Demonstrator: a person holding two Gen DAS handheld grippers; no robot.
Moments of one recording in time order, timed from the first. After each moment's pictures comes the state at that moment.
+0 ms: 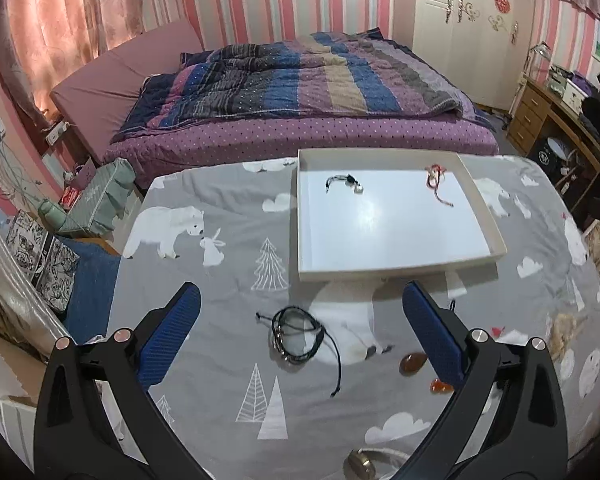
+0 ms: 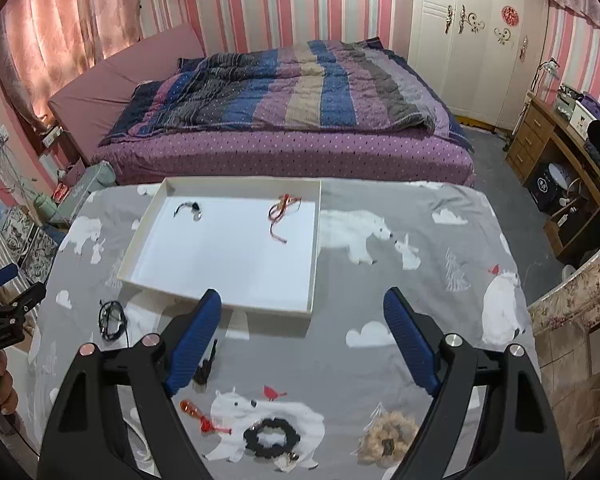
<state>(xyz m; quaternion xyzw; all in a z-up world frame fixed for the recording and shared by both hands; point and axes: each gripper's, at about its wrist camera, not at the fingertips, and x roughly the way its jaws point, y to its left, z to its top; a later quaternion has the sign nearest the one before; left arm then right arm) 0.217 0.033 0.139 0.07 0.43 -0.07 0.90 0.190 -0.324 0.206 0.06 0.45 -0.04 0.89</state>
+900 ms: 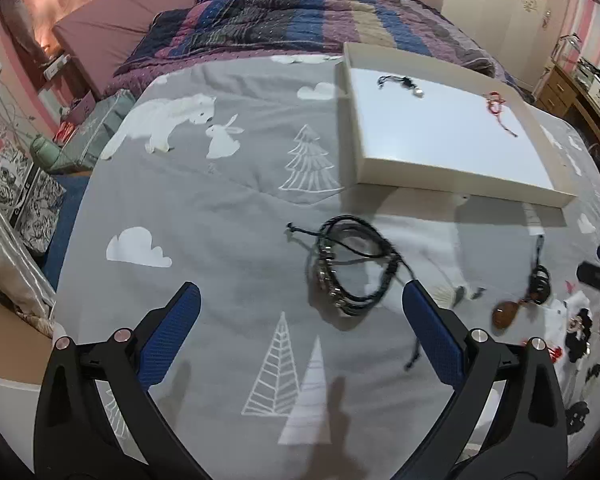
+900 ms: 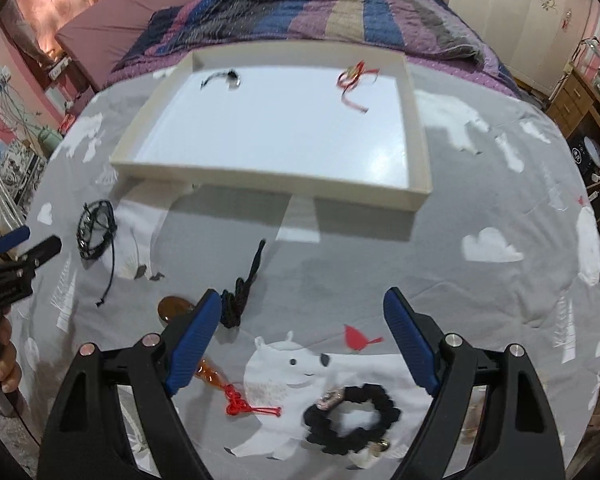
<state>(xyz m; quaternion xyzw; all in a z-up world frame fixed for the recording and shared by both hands) 0.237 0.086 0.002 0.04 0.51 -0.04 0.86 0.195 -0.232 0.057 0.04 0.55 0.01 0.83</state>
